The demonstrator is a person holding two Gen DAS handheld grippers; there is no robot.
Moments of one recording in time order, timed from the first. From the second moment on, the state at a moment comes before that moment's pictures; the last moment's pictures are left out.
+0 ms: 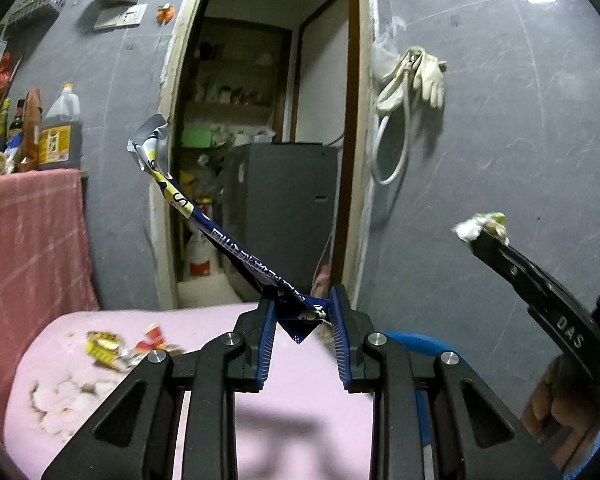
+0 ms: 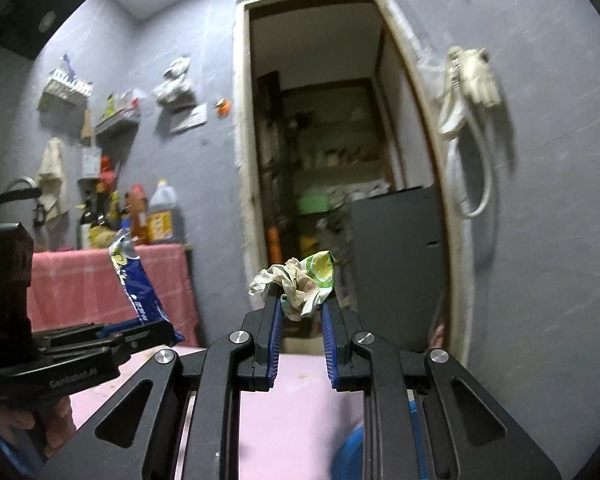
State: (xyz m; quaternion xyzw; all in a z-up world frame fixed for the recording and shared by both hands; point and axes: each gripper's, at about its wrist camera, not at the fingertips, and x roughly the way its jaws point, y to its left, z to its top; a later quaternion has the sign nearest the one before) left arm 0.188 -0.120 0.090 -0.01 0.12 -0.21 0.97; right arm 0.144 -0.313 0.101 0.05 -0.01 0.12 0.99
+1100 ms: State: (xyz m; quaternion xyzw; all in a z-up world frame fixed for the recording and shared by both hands) left arm 0.300 -0.259 0.009 -0.01 0.39 -0.32 0.87; right arm 0.212 -0.435 0.012 0.21 0.26 -0.01 0.94
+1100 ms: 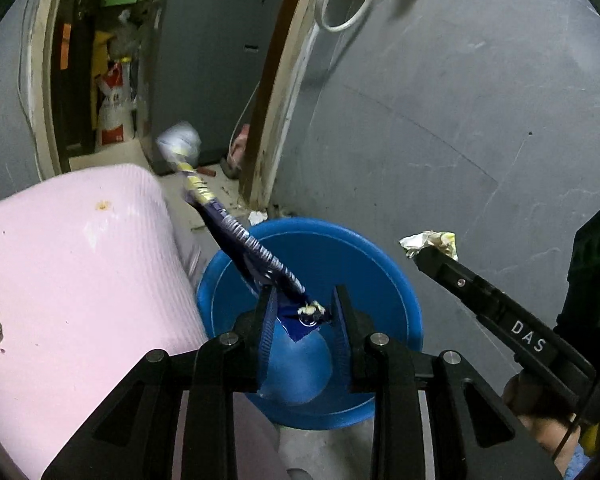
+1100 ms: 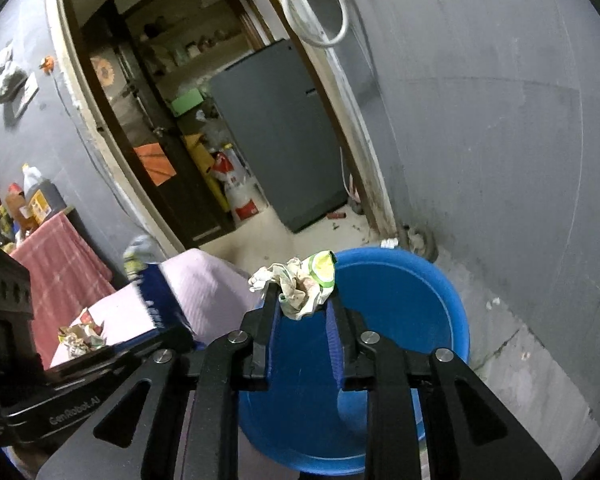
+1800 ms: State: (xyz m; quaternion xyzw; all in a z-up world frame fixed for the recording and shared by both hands) left arm 0.279 -0.183 0.058 -0.08 0.30 -0.24 0.92; right arm 0.209 -0.426 0.031 0.20 0.21 0.00 0.96
